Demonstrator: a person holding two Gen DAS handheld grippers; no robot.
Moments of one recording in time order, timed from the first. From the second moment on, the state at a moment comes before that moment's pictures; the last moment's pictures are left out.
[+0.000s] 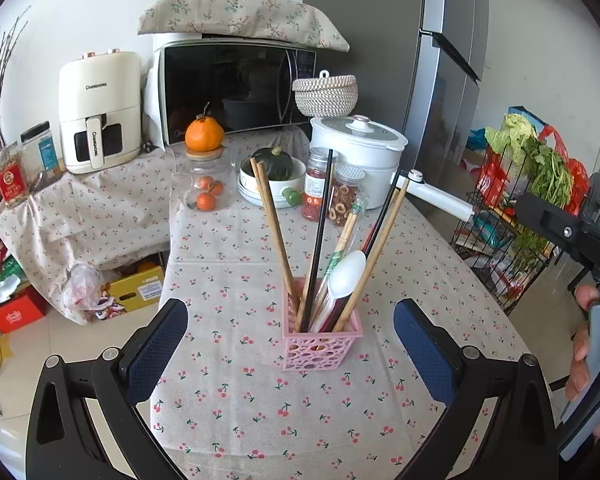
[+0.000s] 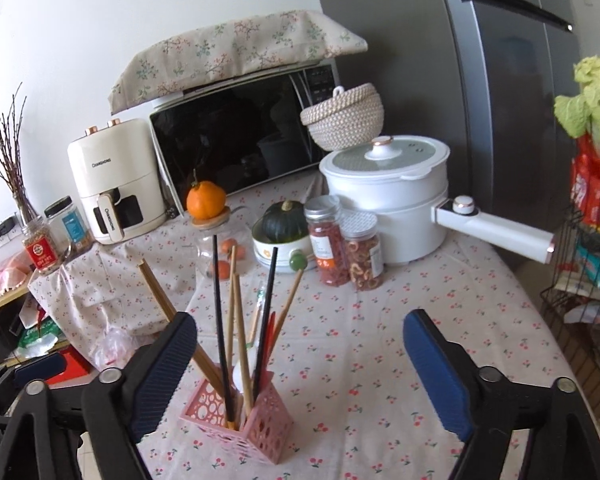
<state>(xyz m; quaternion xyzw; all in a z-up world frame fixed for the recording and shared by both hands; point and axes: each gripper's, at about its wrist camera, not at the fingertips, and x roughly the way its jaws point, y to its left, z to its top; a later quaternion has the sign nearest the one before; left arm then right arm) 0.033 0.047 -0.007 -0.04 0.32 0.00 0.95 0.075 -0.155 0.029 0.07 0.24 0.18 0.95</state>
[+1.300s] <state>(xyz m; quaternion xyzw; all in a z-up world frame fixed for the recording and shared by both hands) 0.006 0.006 -0.003 -0.01 0.33 0.00 0.94 0.025 -0.201 0.020 0.01 0.29 0.08 0.95</state>
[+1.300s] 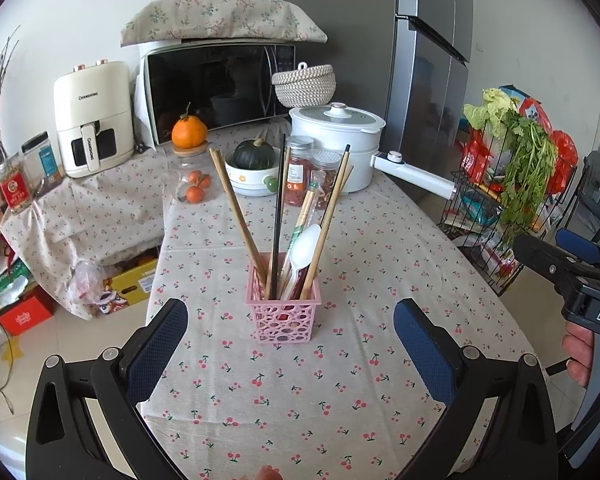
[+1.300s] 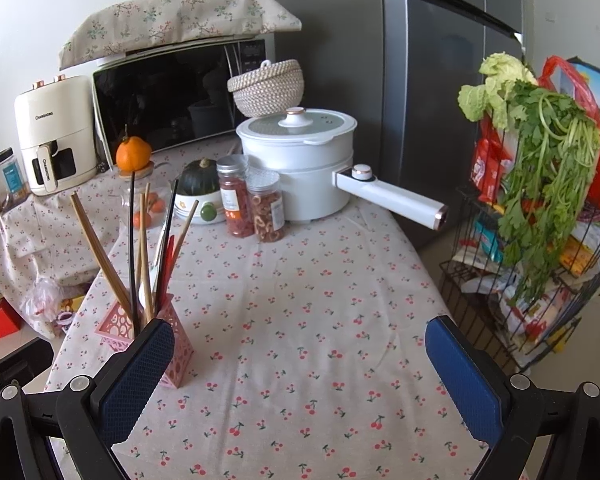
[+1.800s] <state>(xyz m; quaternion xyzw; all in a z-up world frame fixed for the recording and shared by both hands) 0.006 -0.001 -0.005 0.00 0.33 0.00 0.94 0.022 -0.209 0.025 0.03 0.29 0.07 0.95</state>
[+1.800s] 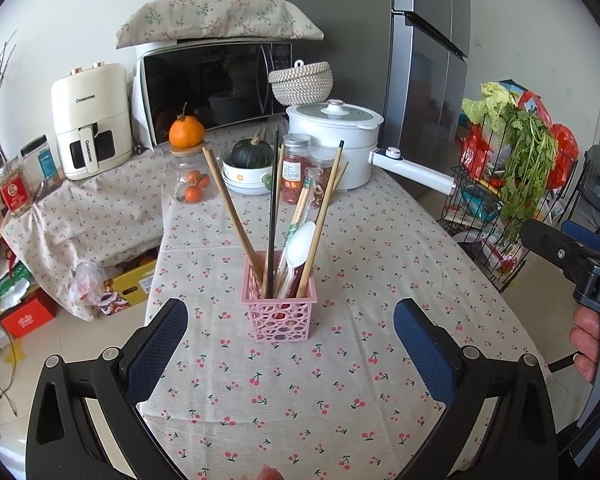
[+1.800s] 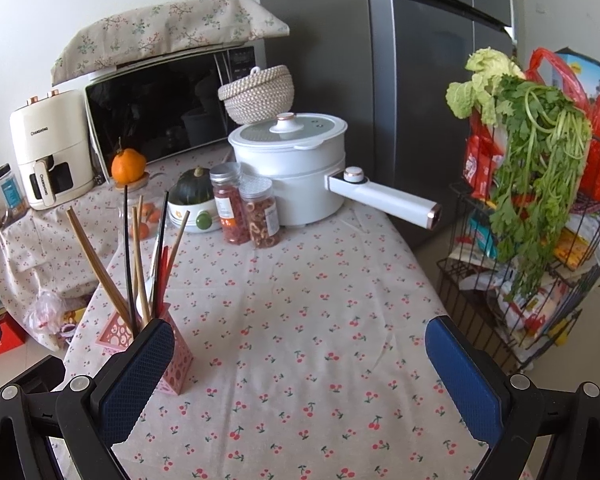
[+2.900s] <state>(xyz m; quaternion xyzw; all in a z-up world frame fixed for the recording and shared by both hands) 0.005 -0.004 -0.005 0.00 0.34 0.01 0.94 0.026 -0.209 0.020 0.03 0.29 0.07 0.95</state>
